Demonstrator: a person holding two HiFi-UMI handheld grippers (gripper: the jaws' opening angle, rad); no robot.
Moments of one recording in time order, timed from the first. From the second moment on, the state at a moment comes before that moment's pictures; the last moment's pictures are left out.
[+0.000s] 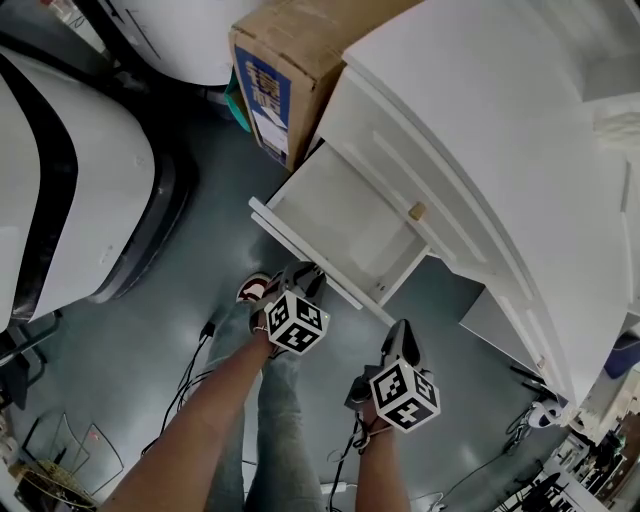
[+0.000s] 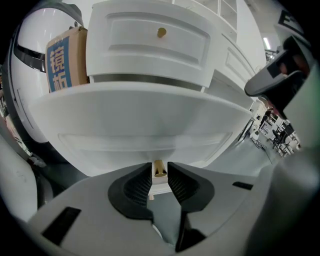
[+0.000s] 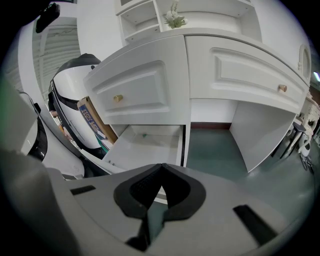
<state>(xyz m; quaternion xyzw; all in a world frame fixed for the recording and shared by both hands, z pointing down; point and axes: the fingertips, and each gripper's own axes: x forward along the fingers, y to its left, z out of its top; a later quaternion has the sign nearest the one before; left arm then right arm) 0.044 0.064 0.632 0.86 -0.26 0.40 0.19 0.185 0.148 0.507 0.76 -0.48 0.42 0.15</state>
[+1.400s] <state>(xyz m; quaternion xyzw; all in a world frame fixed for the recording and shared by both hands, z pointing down) 0.063 0.015 0.362 0.89 -0.28 0.32 0.16 0.196 0.134 0.346 0.79 -0.47 0.38 0.09</state>
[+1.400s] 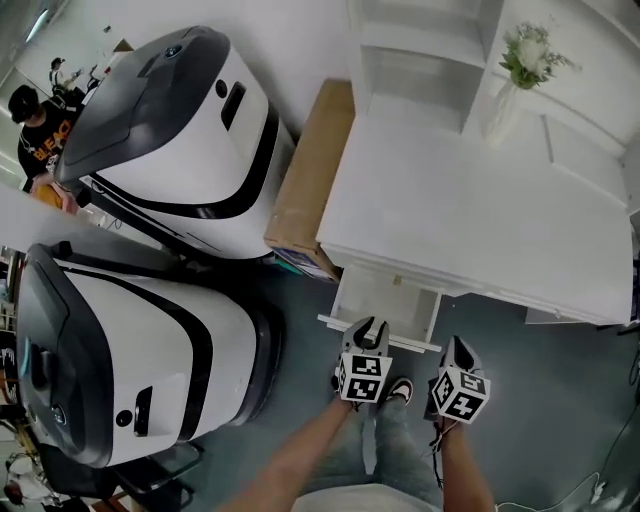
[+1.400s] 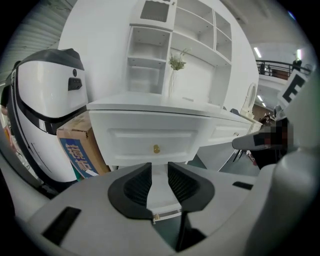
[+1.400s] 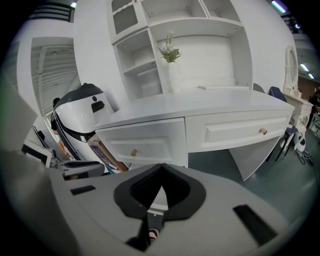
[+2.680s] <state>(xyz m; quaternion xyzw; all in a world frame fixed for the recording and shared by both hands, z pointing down) 0.152 -0.050 0.408 0.88 -0.29 0.34 0.15 0.244 0.148 0.377 0.81 -0.41 0.42 0.07</state>
